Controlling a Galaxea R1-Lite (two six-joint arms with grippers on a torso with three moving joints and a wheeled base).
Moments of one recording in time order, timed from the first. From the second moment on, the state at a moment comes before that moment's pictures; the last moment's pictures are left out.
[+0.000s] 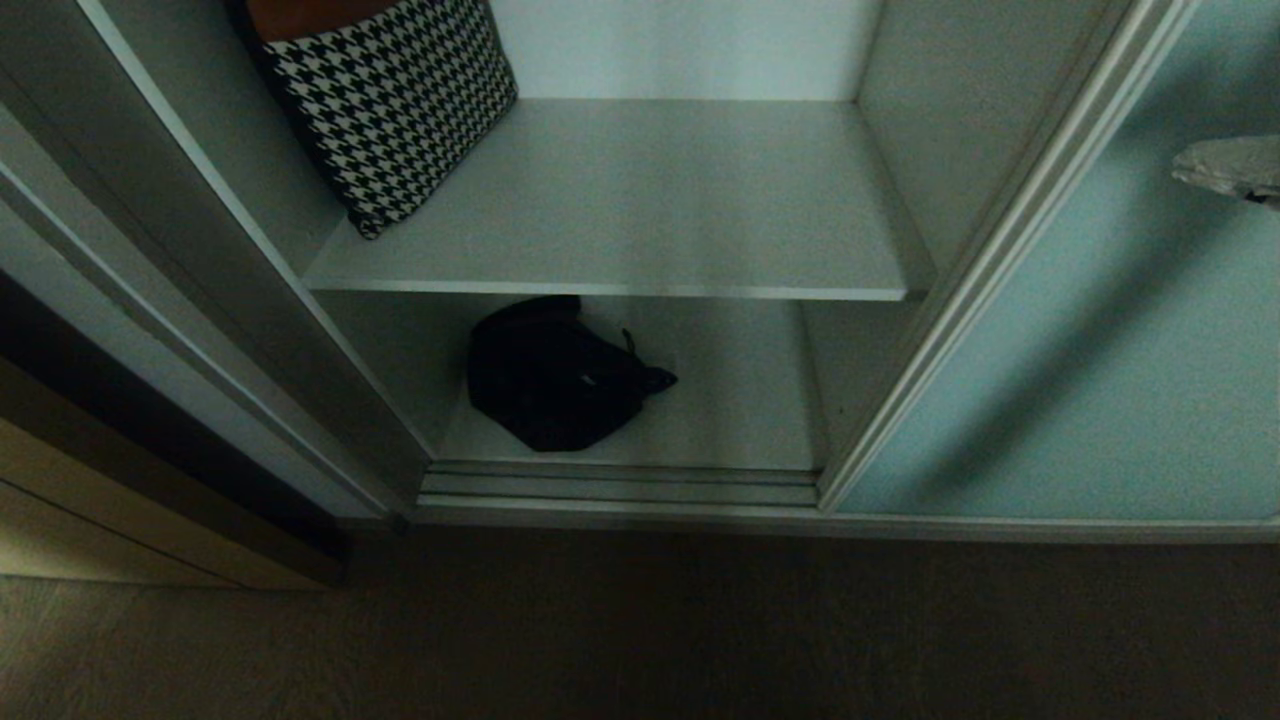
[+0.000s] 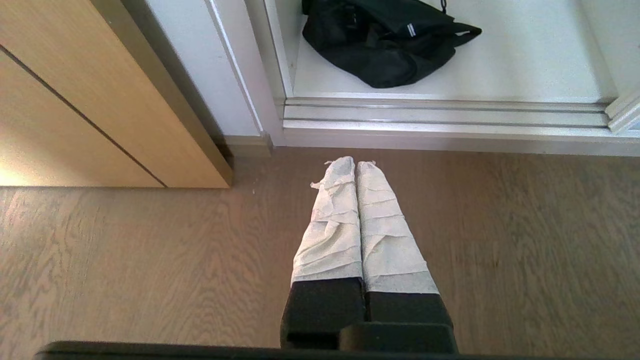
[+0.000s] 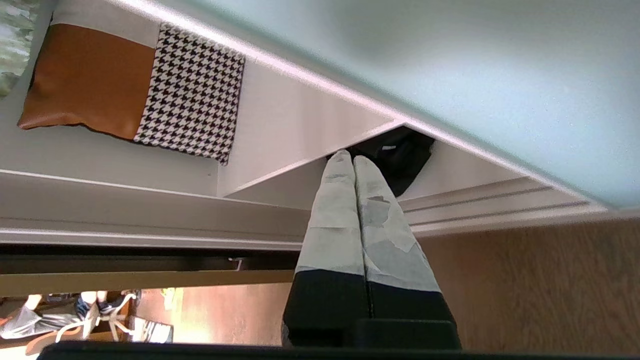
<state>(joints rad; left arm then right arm) 0.00 0.00 0.00 0.01 -0.01 0.04 -0.06 1.28 -1.26 -0.07 0.45 0.83</state>
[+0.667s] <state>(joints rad) 0.00 0.00 0.00 0.01 -0.01 0.04 -0.02 1.38 -1.25 -0.18 0.44 0.77</state>
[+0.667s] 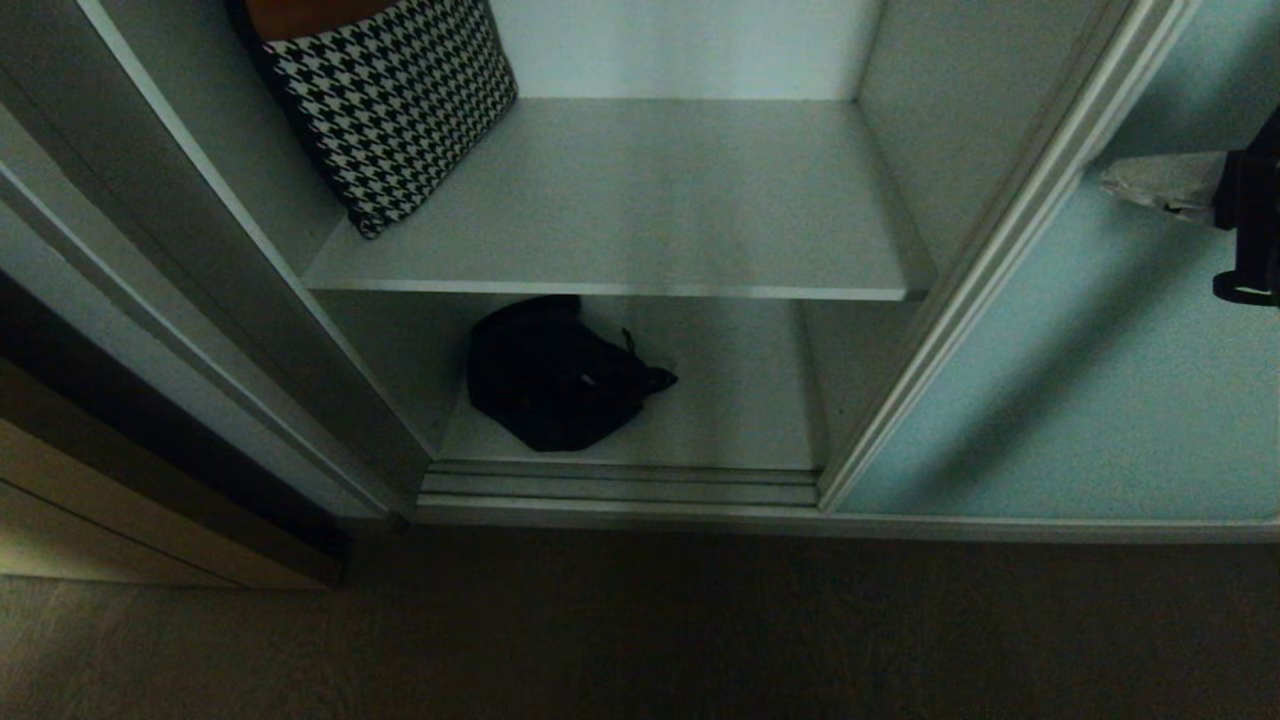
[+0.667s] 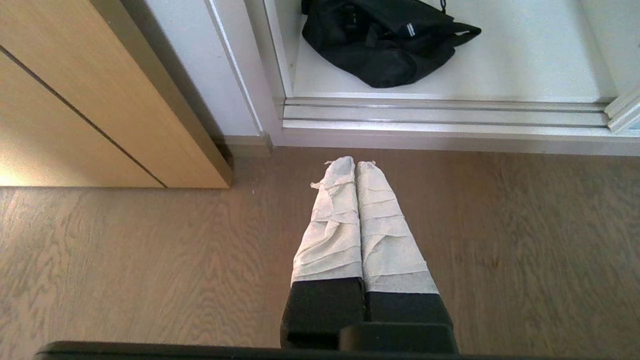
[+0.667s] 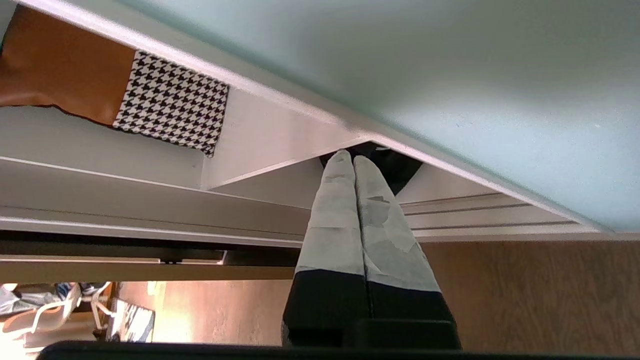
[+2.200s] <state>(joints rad) 0.00 0.00 0.00 0.01 -0.01 0.04 -0.02 1.47 -1.20 -0.35 0.44 0.70</state>
